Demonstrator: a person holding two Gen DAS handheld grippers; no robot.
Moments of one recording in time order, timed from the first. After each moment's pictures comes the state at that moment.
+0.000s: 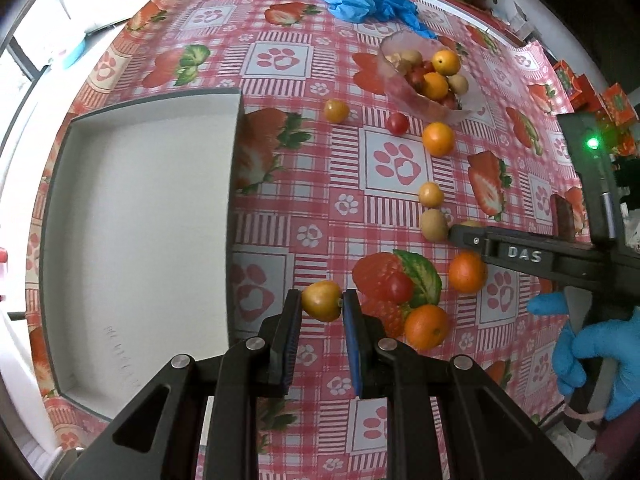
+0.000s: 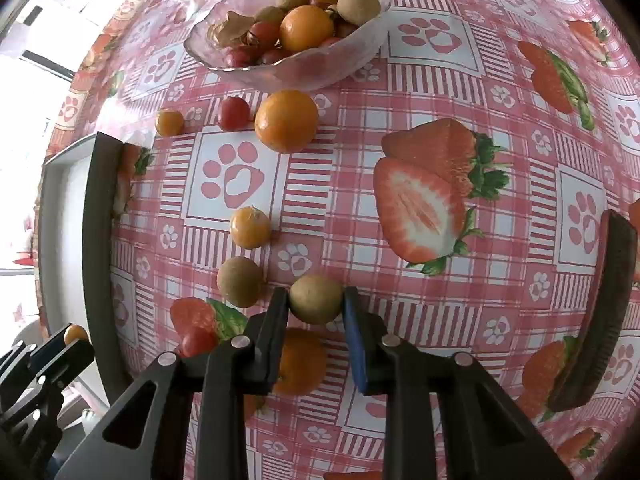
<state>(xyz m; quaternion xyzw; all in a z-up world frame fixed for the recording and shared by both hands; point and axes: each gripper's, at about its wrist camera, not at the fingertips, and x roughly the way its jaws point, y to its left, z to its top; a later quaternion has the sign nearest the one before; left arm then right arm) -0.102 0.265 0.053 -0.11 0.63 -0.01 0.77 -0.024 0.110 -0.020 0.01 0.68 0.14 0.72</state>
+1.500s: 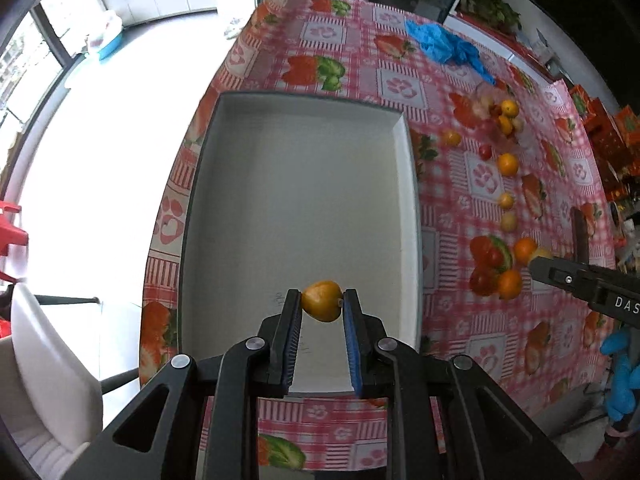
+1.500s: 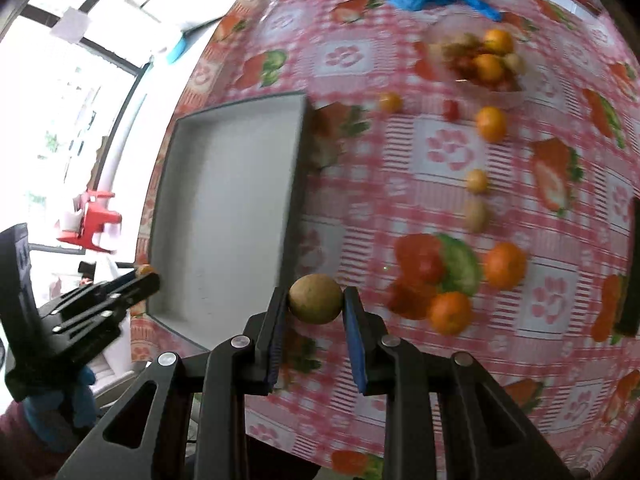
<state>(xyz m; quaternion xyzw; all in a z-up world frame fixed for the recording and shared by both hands) -0.167 0.410 0.089 -0.11 0.62 0.03 0.78 -0.120 0.222 0.064 0.04 0.67 0.24 0.70</state>
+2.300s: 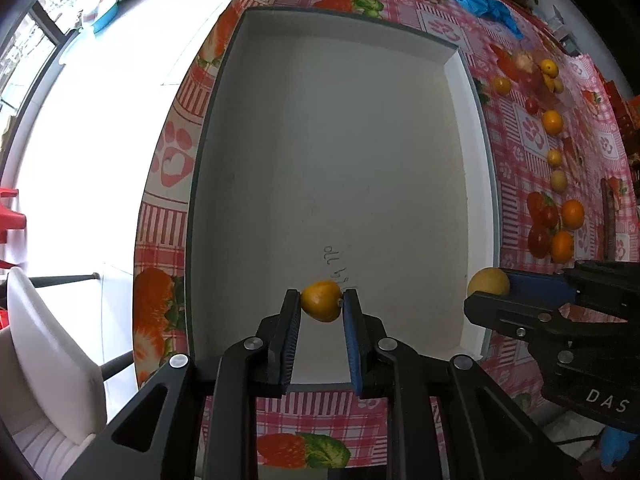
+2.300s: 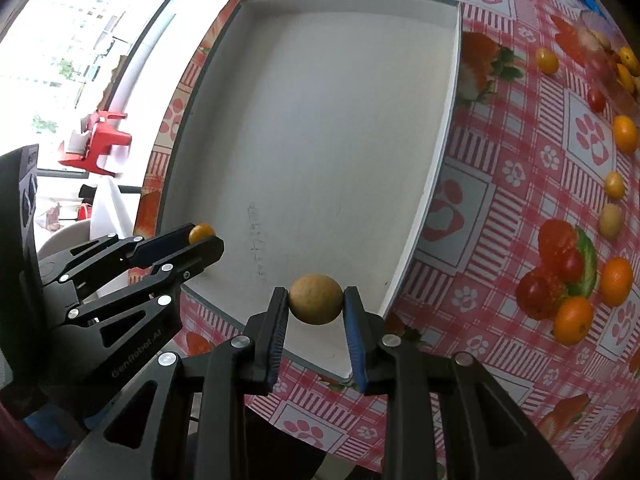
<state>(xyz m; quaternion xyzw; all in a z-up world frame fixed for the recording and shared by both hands) -0.186 0.436 0.032 -0.11 0.67 0.03 0.73 -0.158 0.316 0.015 -0.04 0.72 0.30 0.63</state>
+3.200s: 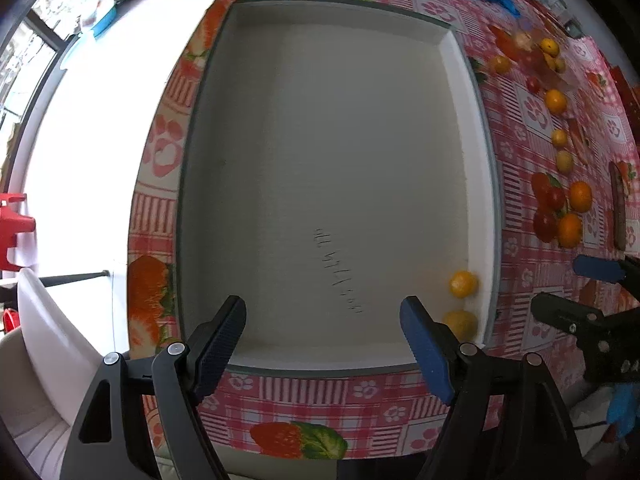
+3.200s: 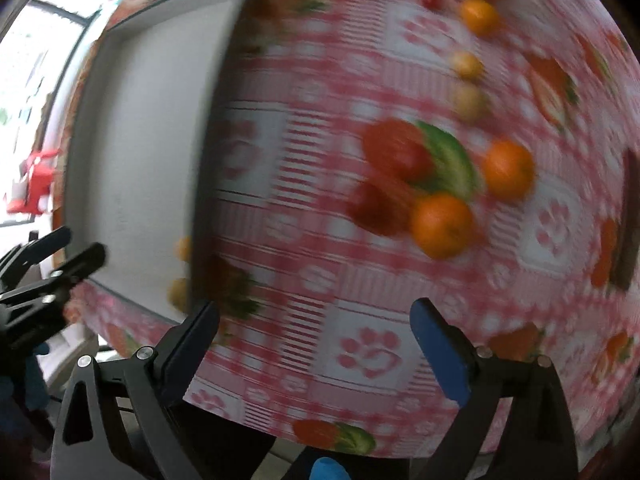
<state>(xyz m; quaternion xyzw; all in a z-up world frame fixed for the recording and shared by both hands) -0.182 0.409 0.031 -0.08 0.68 0.04 0.72 -0.138 0.182 0.004 -0.04 0.75 0.15 0.64</state>
